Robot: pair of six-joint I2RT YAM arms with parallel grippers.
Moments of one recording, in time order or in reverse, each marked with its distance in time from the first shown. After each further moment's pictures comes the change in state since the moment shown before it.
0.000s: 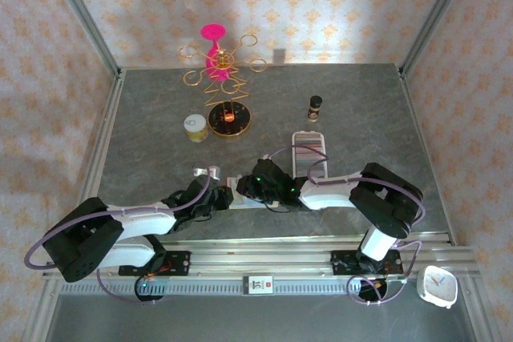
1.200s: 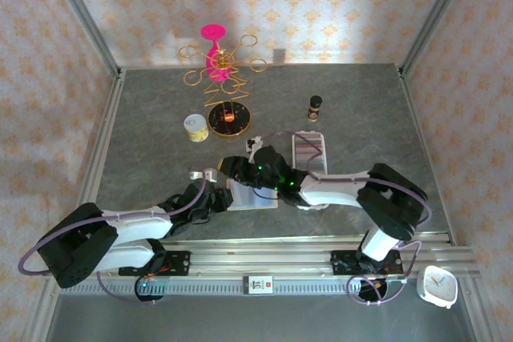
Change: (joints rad) left arm -0.005 -0.061 -0.045 0.006 -0.021 -0.048; right arm -0.021 -0.066 0.085 0.235 -0.061 -0.015
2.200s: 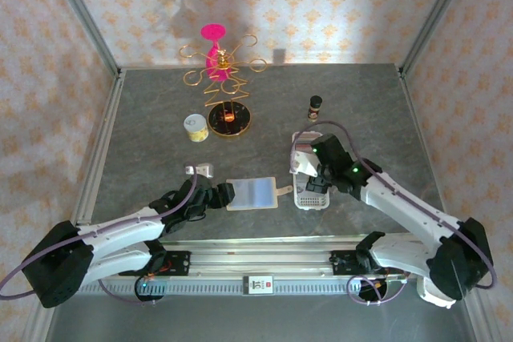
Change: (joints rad) left arm 0.003 -0.171 0.072 -0.241 -0.073 0.087; right arm -0.351 -0.489 -0.044 -1.060 0.339 -2.035
